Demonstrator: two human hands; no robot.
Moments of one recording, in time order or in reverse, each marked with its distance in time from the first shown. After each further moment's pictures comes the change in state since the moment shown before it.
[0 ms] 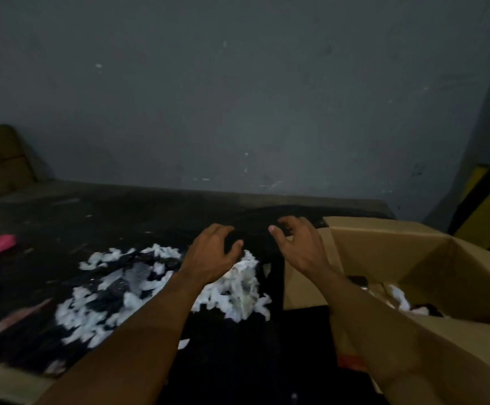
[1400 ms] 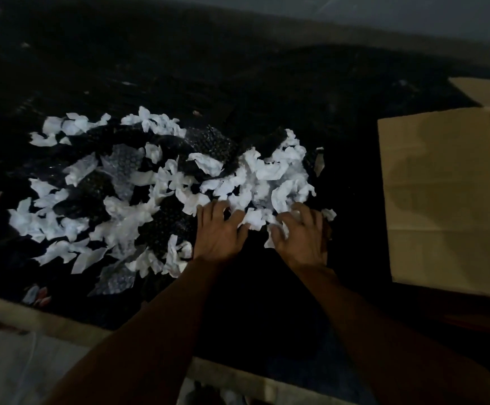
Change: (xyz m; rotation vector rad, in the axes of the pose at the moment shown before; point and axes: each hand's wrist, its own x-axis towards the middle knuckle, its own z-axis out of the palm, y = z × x) left_hand -0.055 -0.206 0.206 0.190 -0.346 -0.179; right_hand -0.065 0.104 0.265 -0.417 -0.352 0.189
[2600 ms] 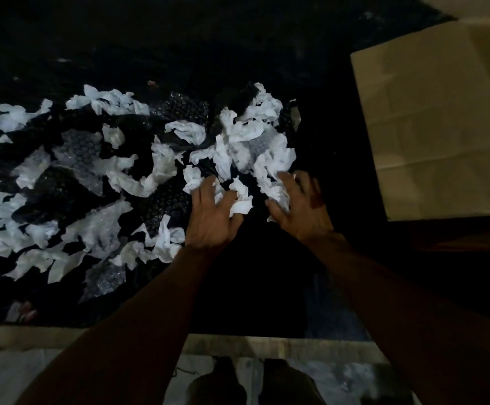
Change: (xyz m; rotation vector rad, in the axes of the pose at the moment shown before) left_hand -0.016 0.000 0.008 -0.116 0.054 0.211; right_hand -0.023 0.028 0.002 -0.040 0.170 -0.073
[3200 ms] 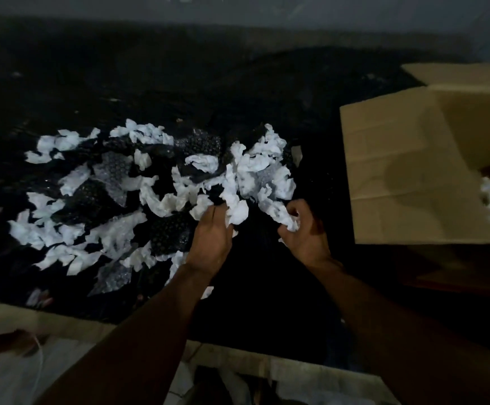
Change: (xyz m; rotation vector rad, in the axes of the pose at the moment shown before) left_hand -0.008 0.043 -0.038 -0.159 0.020 -0.214; right_hand -0.001 0.005 -0.029 0.644 -0.135 0.261
